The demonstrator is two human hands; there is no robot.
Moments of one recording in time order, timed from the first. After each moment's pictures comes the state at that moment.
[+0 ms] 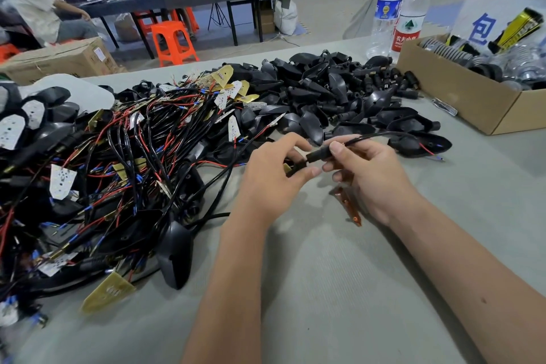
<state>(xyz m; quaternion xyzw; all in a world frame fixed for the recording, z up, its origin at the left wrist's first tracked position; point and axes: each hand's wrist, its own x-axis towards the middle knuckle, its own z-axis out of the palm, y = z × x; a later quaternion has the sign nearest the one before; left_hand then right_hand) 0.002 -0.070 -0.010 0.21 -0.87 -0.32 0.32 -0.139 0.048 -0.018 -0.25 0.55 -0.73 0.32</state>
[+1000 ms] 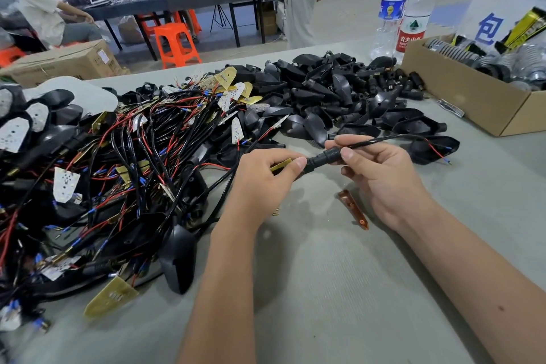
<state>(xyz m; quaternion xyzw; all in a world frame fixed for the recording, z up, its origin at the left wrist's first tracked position) 0.012 -0.083 -0.015 0.24 -0.83 -0.39 0.32 -0.144 0.050 -0.026 -0.28 0.50 -0.76 0.31</state>
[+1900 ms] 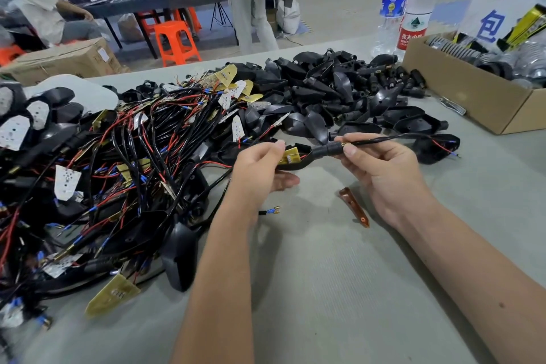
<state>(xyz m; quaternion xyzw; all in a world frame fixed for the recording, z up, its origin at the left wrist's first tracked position) 0.013 -0.079 -0.001 0.33 -0.62 -0.65 0.29 -0.140 0.050 -0.022 -0.22 0.46 -0.81 0.29</state>
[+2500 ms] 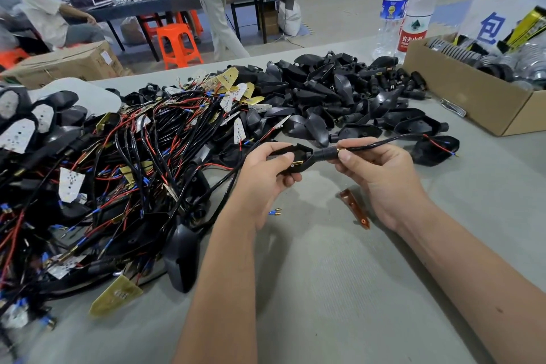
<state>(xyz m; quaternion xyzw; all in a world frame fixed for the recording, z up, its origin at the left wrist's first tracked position) 0.008 -0.074 0.001 0.31 -0.55 -0.72 0.29 -0.138 0.051 -0.021 -0.24 0.51 -0.78 0.29</state>
